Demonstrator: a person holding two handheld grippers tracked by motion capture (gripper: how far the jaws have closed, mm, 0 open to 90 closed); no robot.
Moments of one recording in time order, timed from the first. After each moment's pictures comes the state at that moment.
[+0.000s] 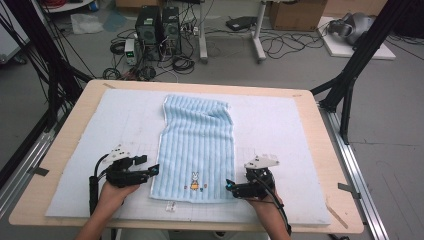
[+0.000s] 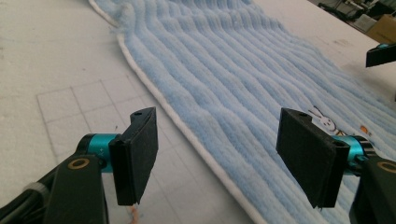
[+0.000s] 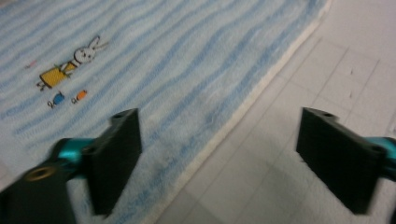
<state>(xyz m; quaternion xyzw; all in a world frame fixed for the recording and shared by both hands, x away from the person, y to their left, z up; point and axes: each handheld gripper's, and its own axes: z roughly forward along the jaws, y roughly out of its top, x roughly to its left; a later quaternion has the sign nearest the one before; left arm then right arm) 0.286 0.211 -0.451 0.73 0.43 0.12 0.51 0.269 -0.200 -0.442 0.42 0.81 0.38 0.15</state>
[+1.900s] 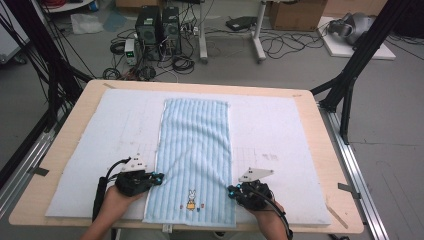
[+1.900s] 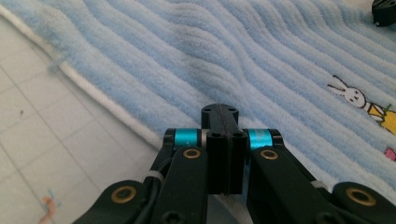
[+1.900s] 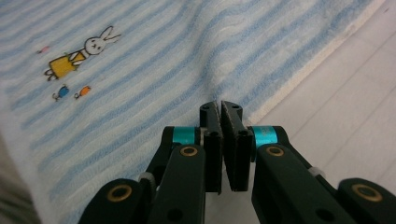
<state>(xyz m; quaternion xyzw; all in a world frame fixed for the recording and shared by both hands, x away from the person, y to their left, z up) 0.269 0.185 -0.450 0.83 0.34 0.09 0.44 0.239 -0.192 -0.441 0.36 0.85 0.37 0.09</state>
